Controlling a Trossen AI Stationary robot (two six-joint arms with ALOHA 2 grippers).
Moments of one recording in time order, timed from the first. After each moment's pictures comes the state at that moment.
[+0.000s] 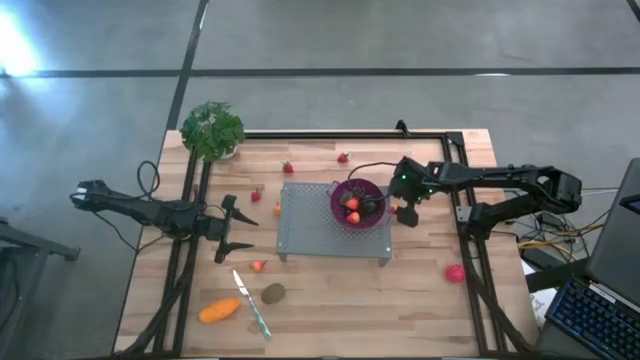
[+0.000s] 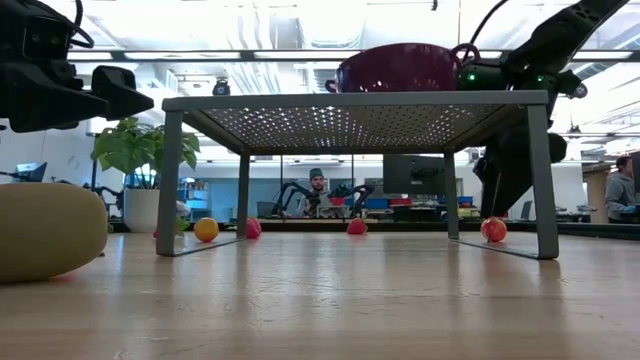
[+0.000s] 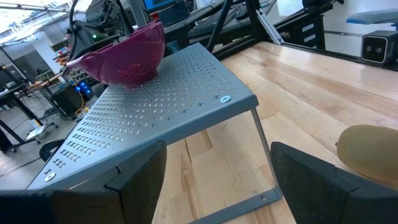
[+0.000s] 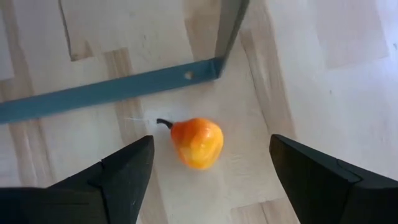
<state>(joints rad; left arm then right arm) -0.25 0.25 0.01 0.06 -0.10 0.37 -0.42 1.26 0.58 -0.52 -0.13 -0.14</state>
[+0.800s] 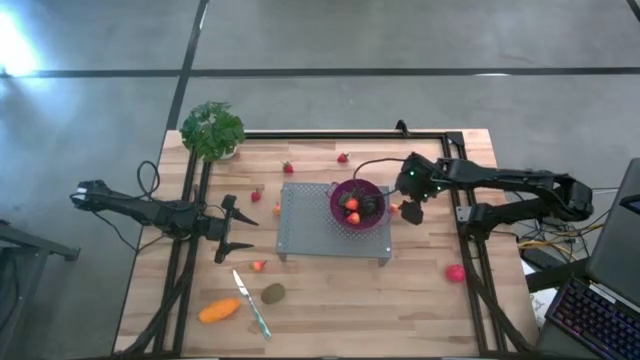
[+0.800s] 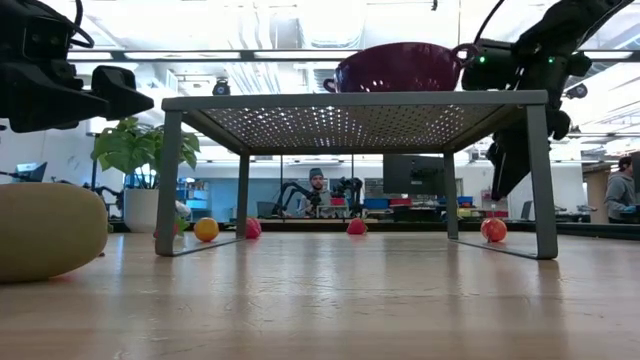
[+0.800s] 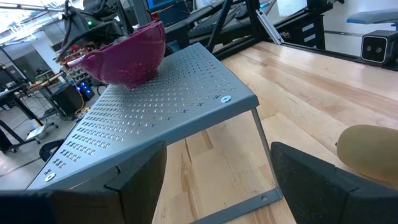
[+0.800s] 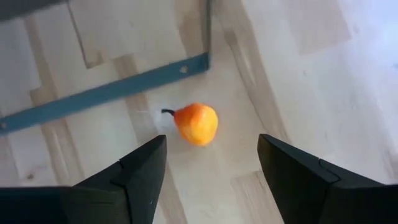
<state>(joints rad) -0.25 0.25 0.01 0.06 -0.10 0.37 -0.45 1.14 0.62 -0.65 -0.13 -0.05</state>
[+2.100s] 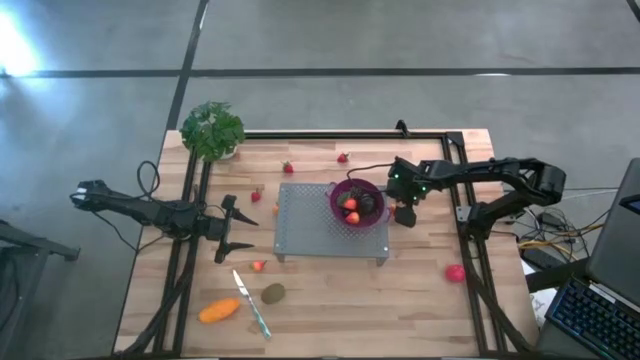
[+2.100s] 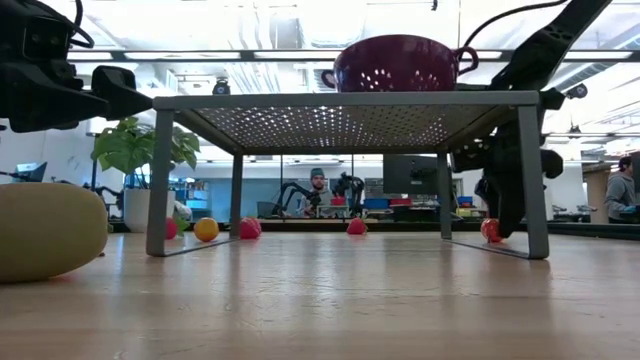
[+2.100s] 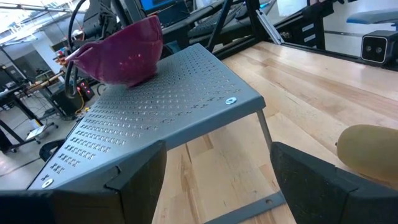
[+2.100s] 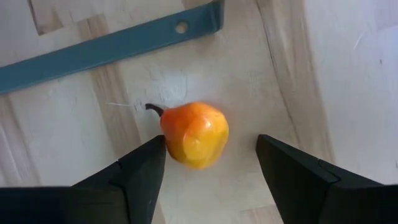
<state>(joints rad) -0.25 0.25 0.01 0.06 -0.10 0.37 -0.46 1.43 0.61 -0.51 -0.18 -0.14</state>
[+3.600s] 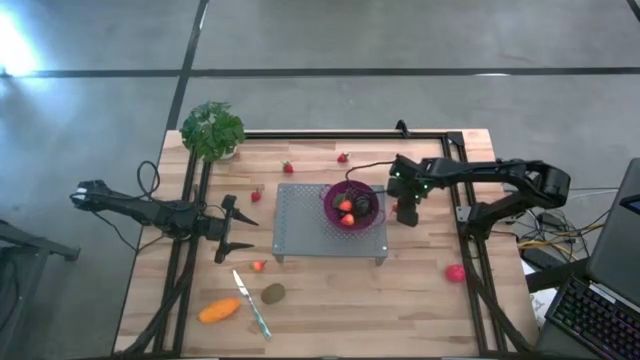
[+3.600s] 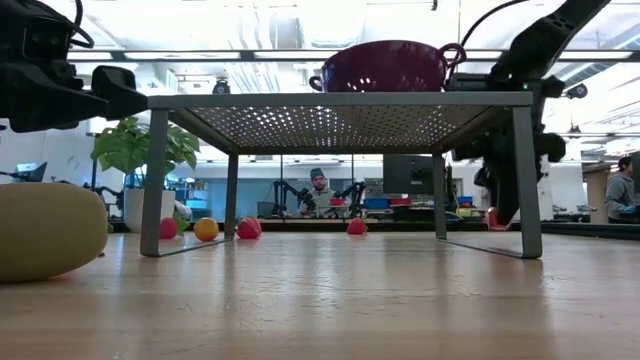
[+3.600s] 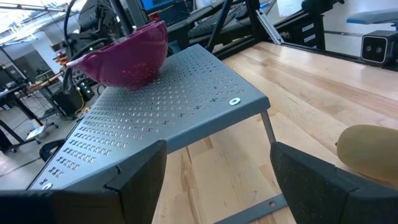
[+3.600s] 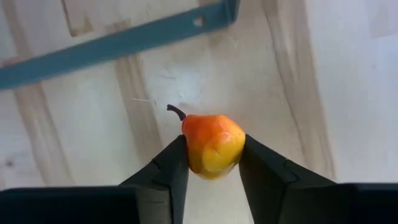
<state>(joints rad) -0.25 0.25 0.01 0.06 -0.10 0.37 -0.46 1.36 0.65 -0.61 -0.21 -0.16</state>
